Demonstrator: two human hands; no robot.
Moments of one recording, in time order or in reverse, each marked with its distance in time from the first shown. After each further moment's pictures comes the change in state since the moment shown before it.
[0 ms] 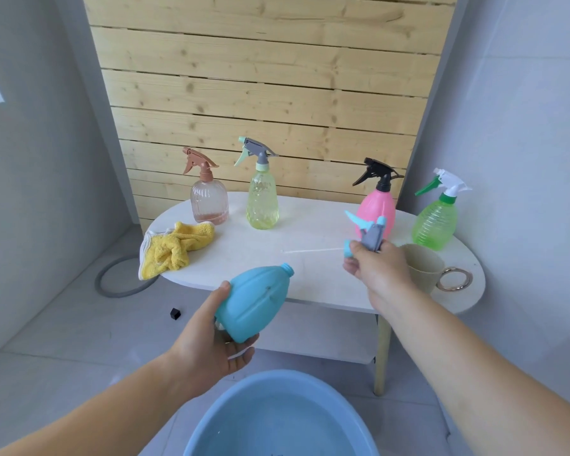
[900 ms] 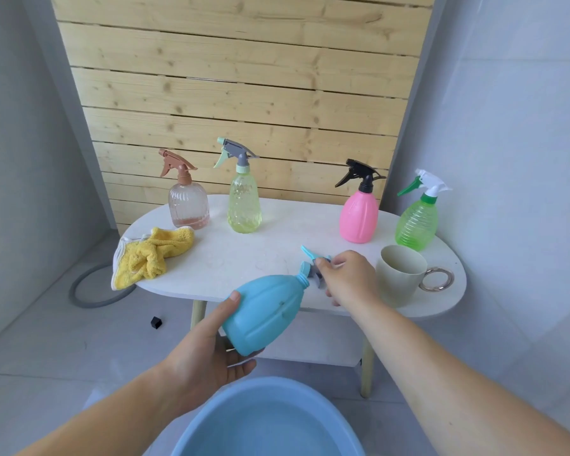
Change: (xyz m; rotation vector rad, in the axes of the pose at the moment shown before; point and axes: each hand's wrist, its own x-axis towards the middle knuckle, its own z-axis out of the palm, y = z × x) left_hand 0.004 -0.007 0.020 0.154 -0.167 0.053; right_hand 0.005 0.021 0.001 -0.764 -0.011 -0.123
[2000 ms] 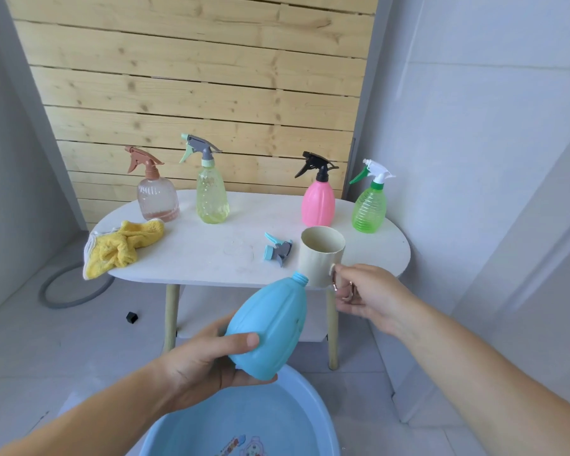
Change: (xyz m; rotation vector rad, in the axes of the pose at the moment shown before) left_hand -0.037 -0.034 0.039 0.169 -0.456 0.019; right_hand -0.078 0.038 -0.112 0.546 -0.287 0.306
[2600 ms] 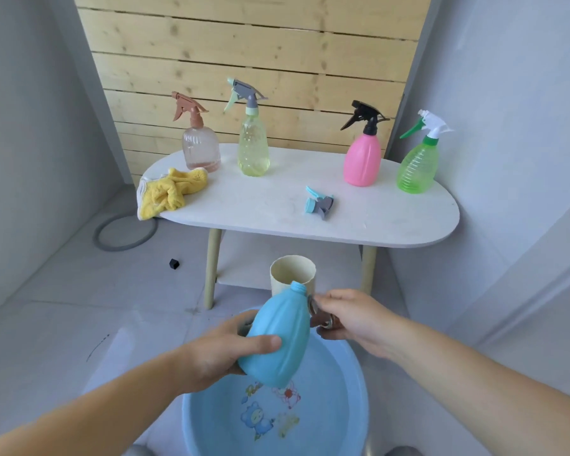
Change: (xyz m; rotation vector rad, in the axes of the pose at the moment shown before) left_hand -0.046 -0.067 -0.041 0.273 0.155 -0.167; right_hand -0.033 0.097 0.076 -0.149 -0.364 0.131
